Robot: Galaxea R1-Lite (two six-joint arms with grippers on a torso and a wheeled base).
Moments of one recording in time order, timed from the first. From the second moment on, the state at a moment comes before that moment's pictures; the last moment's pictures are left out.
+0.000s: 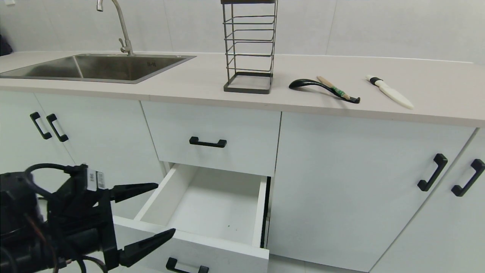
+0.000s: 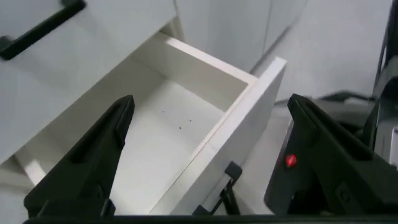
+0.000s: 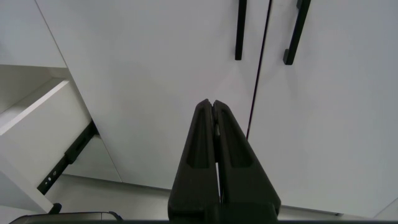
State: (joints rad) left arm -0.19 1.39 -0.16 -0.93 -0.71 0.33; right arm 0.00 0.00 0.00 0.00 -0.02 0.02
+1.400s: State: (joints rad) left arm 0.01 0.46 0.00 -0.57 -0.45 0.12; right arm 0.00 0.00 0.00 0.00 -0.02 0.02
